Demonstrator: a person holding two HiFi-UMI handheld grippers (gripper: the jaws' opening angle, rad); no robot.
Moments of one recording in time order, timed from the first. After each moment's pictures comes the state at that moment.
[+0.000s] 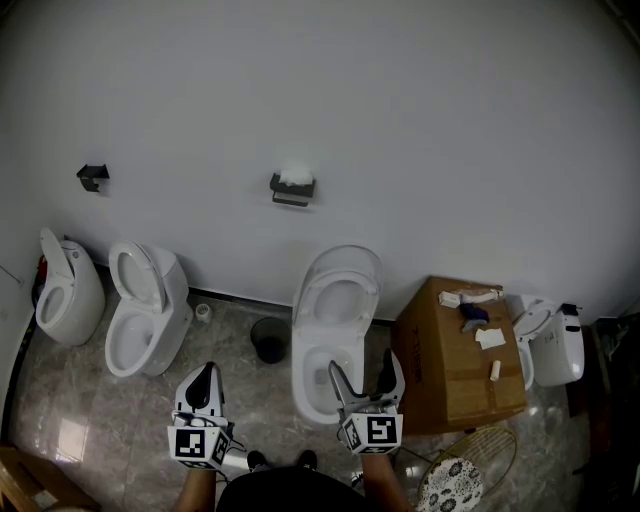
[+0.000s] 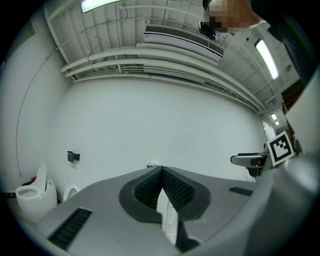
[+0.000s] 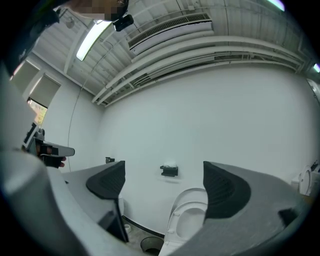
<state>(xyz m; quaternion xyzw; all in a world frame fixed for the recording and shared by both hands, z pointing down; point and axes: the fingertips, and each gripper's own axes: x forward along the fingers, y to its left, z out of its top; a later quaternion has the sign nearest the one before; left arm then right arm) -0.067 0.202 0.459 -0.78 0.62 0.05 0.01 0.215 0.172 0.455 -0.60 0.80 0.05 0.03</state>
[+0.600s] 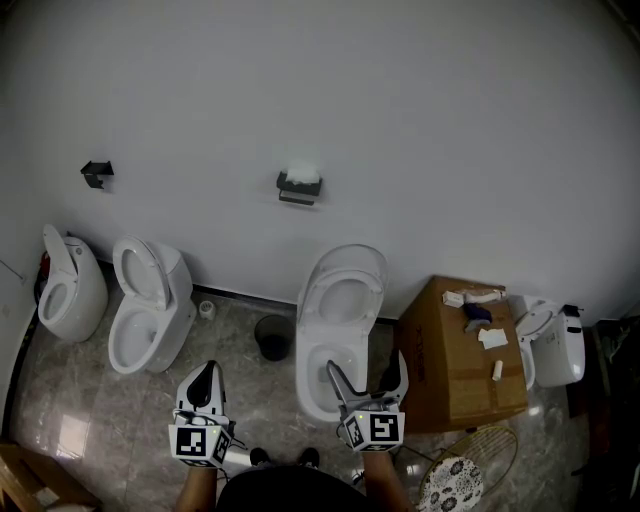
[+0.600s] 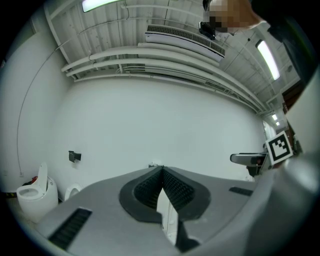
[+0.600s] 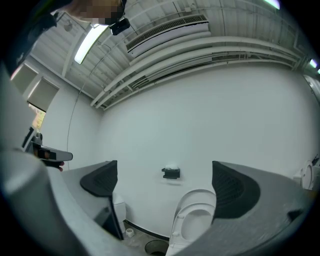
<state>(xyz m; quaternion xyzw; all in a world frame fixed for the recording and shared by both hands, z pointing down) -0.082 0.203 0.455 -0.78 0.62 0.04 0.00 0.202 0.168 0.448 -0.60 0.79 0.04 0.06</state>
